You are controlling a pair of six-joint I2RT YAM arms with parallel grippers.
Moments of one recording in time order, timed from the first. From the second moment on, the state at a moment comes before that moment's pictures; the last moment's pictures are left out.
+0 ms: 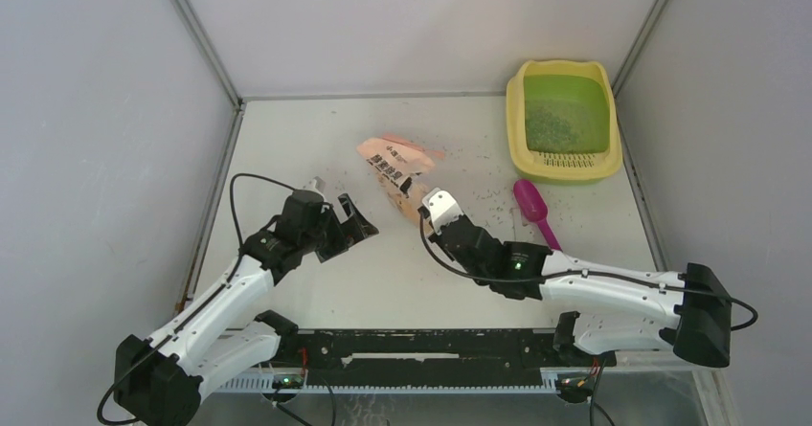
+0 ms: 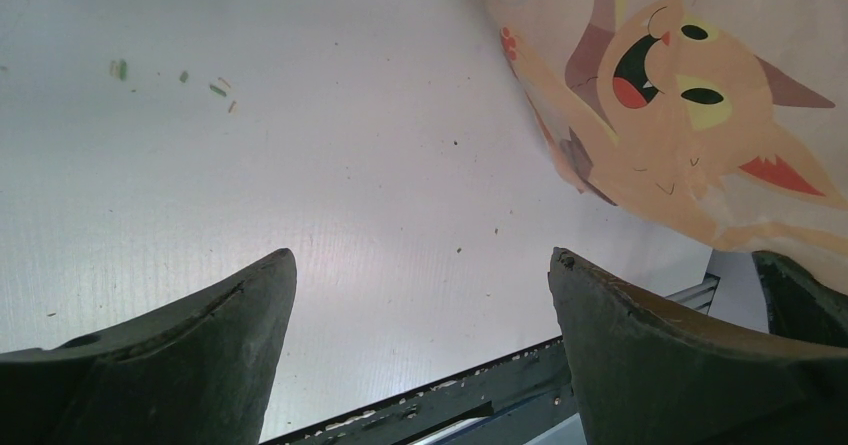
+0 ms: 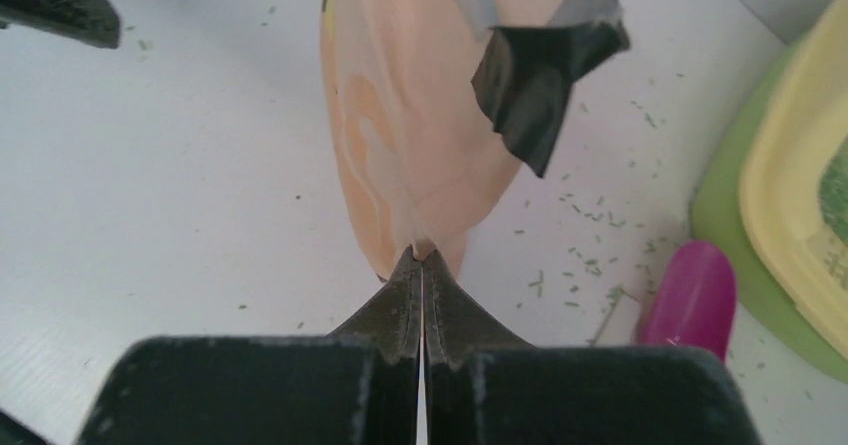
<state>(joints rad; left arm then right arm) -0.49 0.91 0.64 -0.48 0.10 -0.88 1.16 1.13 0.79 -0.22 0.57 0.01</state>
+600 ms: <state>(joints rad) -0.49 0.98 0.51 -0.29 0.12 -0.97 1.15 0.92 0.82 -0.32 0.29 0.21</state>
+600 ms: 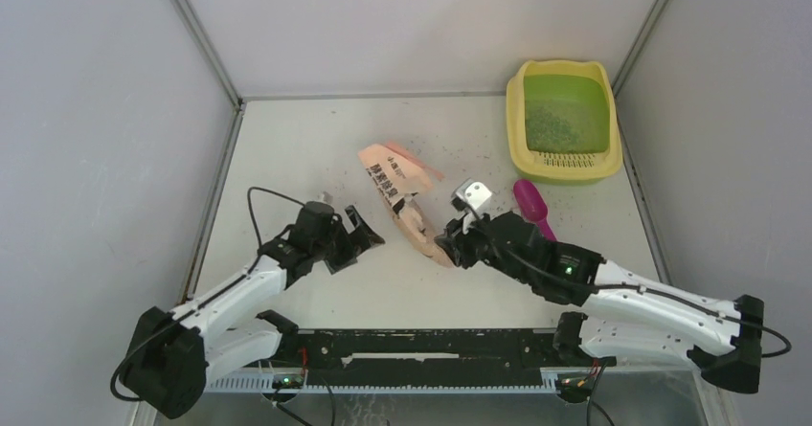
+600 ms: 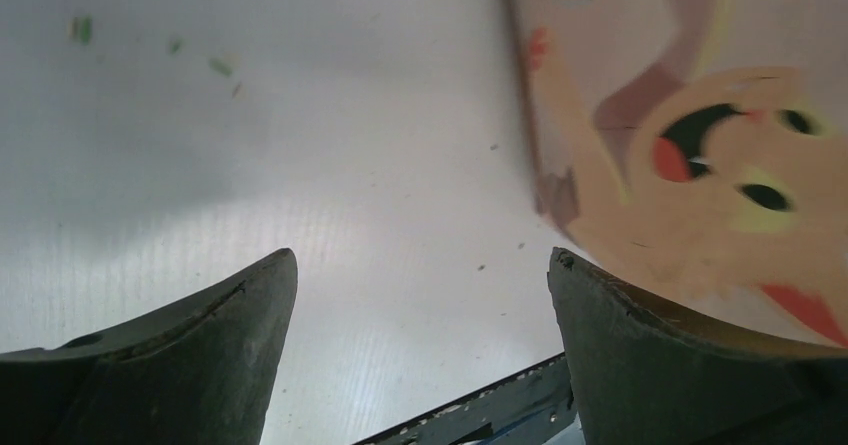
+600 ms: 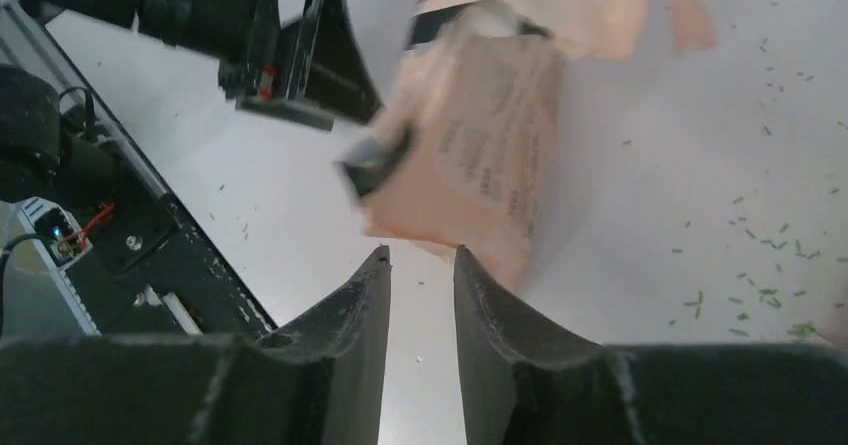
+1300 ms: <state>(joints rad) -0.55 1.18 0.45 -0.12 0.14 -1.07 0.72 1.46 0.94 -0.42 -0.06 0.50</state>
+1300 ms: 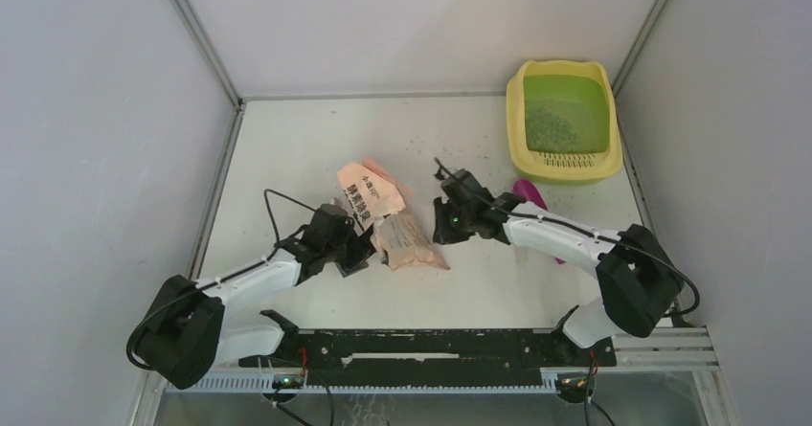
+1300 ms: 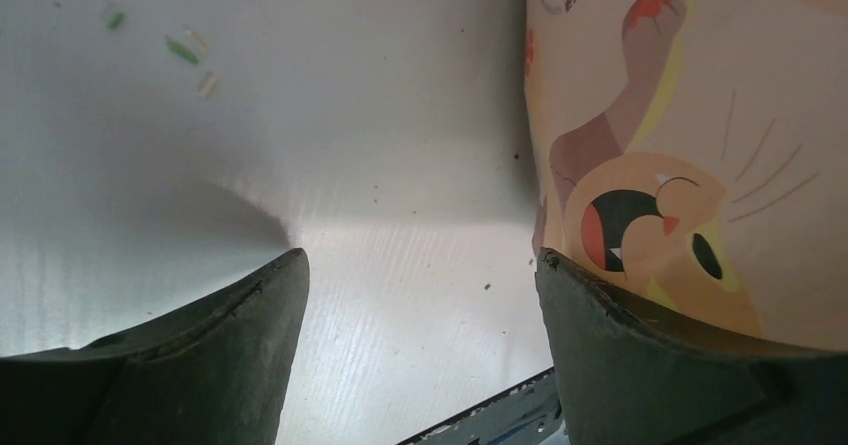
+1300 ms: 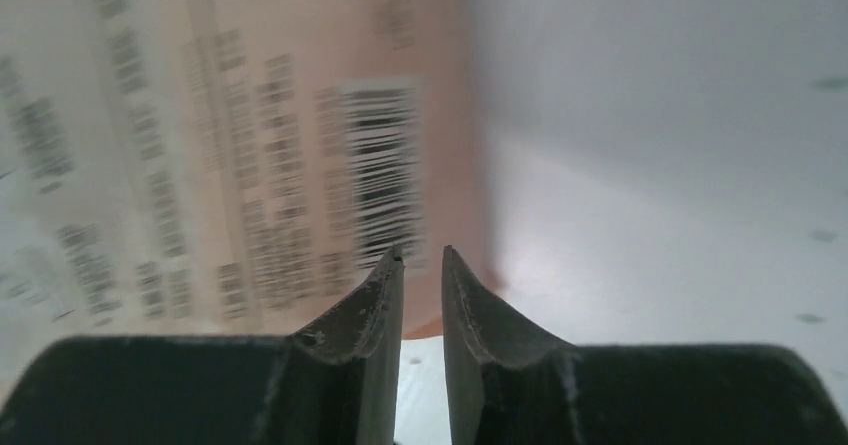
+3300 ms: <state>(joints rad) -0.56 1.46 0.78 -0.12 0.08 -1.07 0.67 1.74 1.21 -0.39 -0.34 0.63</state>
